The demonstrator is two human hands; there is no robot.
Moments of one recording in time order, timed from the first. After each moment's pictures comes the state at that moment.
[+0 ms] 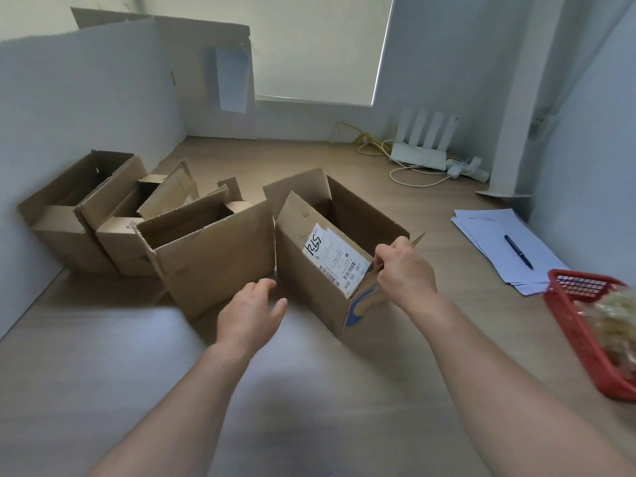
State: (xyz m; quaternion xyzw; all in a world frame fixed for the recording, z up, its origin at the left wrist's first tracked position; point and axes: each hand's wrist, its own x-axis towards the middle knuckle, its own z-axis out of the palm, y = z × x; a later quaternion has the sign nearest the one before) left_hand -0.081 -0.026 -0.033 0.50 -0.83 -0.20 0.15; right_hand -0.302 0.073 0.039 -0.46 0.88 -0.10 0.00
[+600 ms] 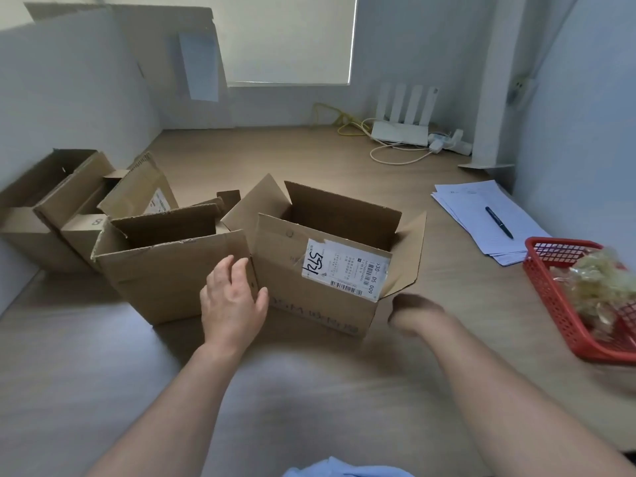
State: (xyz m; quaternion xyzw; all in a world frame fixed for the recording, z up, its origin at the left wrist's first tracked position) left_hand -0.108 0.013 -0.037 0.53 -0.82 -0.08 0.22; right_hand -0.347 0.153 -0.026 -0.36 0.89 0.11 0.25
